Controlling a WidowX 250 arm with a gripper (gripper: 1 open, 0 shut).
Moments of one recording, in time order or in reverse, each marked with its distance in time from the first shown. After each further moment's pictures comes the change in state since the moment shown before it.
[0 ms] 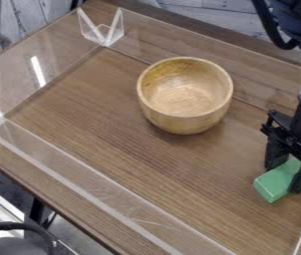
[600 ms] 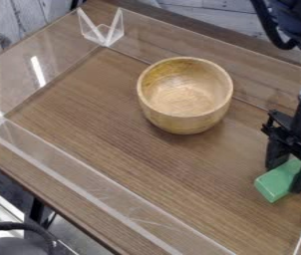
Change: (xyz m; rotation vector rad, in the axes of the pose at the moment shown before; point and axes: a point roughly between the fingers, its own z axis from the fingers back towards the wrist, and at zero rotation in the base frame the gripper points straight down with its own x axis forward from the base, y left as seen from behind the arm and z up) arm 0.002 0.000 0.000 -0.003 -0.018 -0.003
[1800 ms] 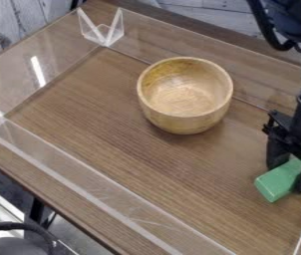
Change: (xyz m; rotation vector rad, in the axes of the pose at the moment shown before) arm 0.002 0.001 -0.001 -0.012 -0.027 -0.011
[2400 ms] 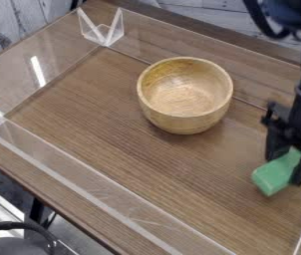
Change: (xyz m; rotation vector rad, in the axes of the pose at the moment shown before) arm -0.008 -0.001 0.029 0.022 -0.047 -0.011
